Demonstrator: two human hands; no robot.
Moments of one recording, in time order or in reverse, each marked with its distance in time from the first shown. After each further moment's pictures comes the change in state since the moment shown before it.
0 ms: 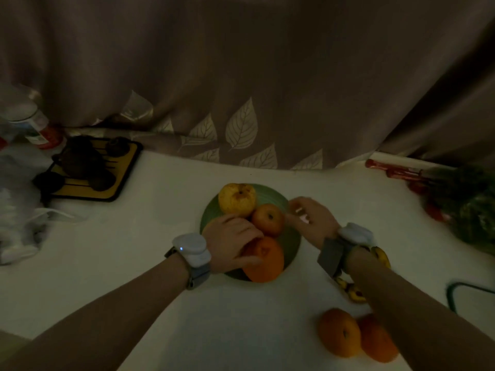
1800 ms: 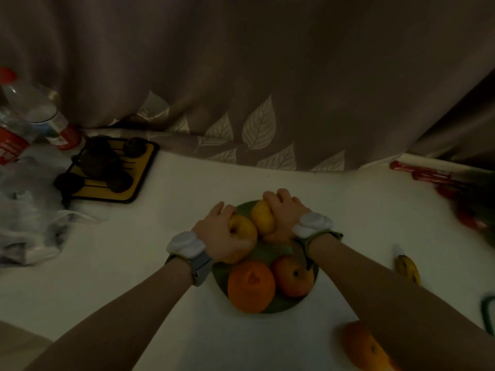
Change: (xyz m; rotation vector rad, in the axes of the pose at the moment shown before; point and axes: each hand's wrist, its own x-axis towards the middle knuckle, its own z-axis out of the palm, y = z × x) left_hand -0.016 -0.031 -0.007 -0.379 0.012 -0.756; right_hand 0.055 -0.040 0.053 -0.425 -0.300 -0.086
